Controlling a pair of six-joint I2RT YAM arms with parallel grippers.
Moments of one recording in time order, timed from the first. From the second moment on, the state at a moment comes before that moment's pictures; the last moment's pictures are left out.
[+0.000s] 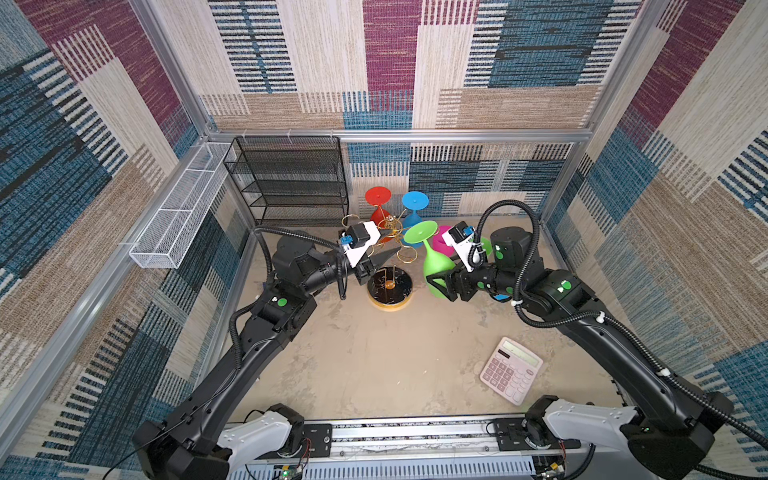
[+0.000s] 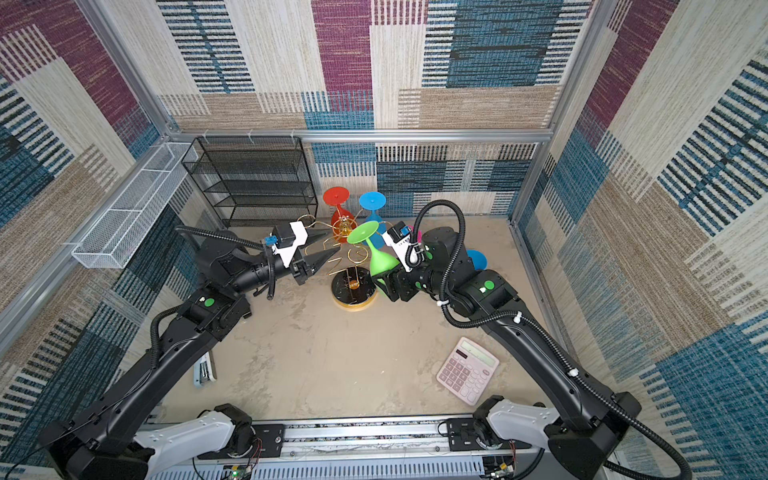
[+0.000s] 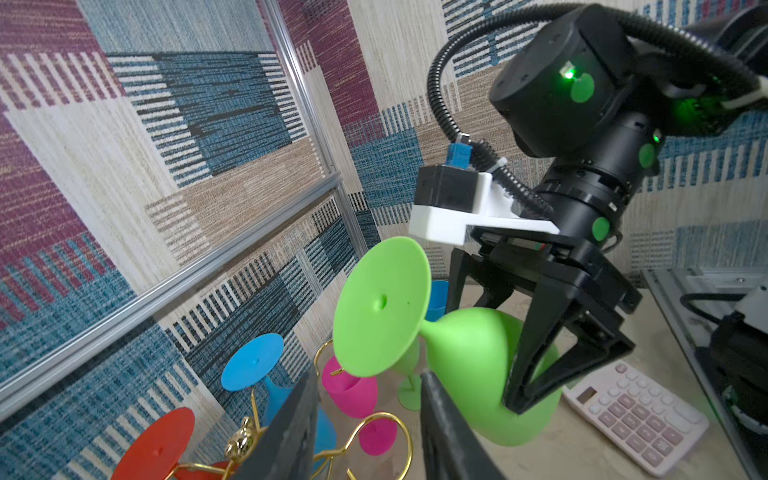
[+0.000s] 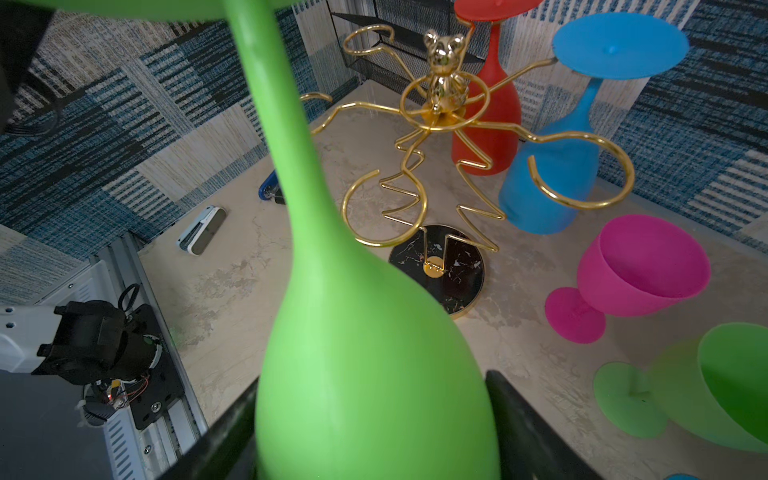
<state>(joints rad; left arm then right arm) -0.49 1.14 1.16 0.06 0.63 0.37 0.61 1.20 1.36 -0.71 -0.26 0.02</state>
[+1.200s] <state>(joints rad) -0.57 1.23 1.16 0.12 0.52 0.69 0.61 1.25 1.39 -0.74 -0.35 0.04</state>
